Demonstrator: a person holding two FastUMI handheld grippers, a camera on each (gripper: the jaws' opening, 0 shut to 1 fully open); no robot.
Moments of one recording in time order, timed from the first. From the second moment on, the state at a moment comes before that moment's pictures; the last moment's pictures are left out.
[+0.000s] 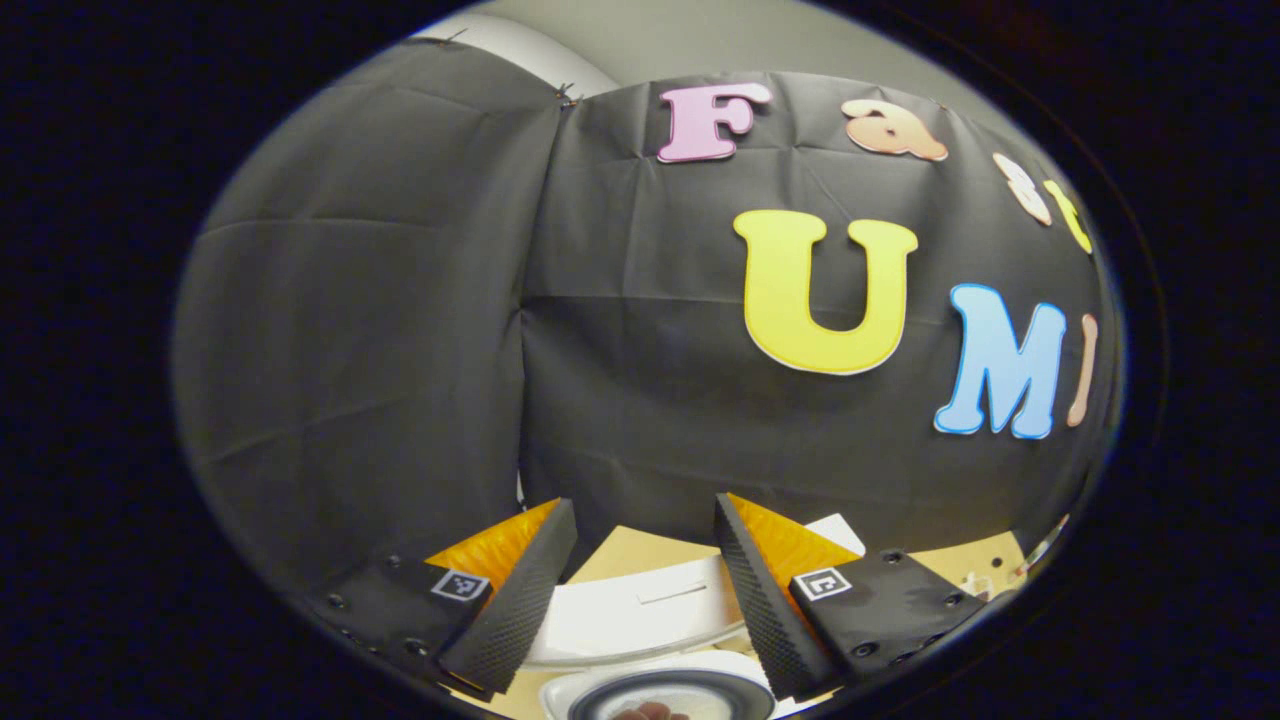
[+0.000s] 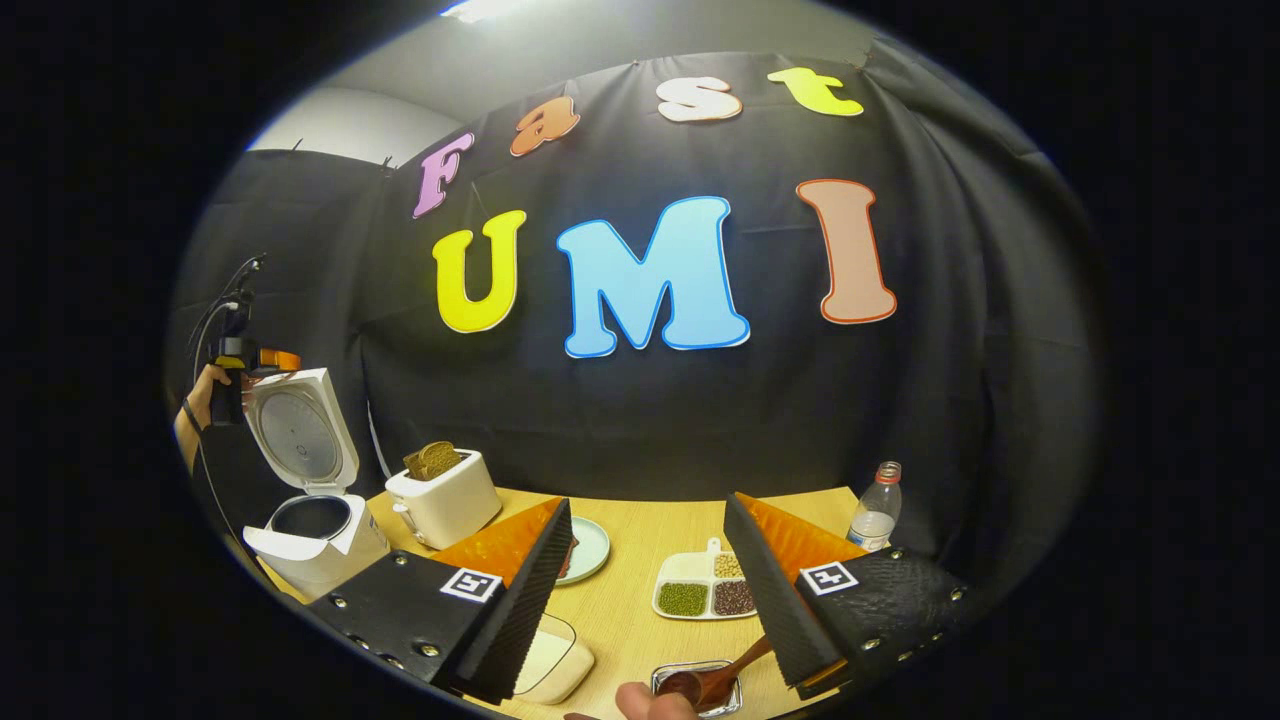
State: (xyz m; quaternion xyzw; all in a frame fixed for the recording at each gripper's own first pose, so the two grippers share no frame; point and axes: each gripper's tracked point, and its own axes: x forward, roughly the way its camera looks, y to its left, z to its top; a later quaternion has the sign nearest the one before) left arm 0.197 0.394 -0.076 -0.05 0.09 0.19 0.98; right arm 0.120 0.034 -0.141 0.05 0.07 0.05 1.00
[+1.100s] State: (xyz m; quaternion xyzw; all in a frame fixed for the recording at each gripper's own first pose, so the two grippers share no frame) left arm 0.048 0.252 -0.159 0.00 0.00 0.17 0.98; right arm 0.074 0.029 -0.134 0.05 0.02 0.05 1.00
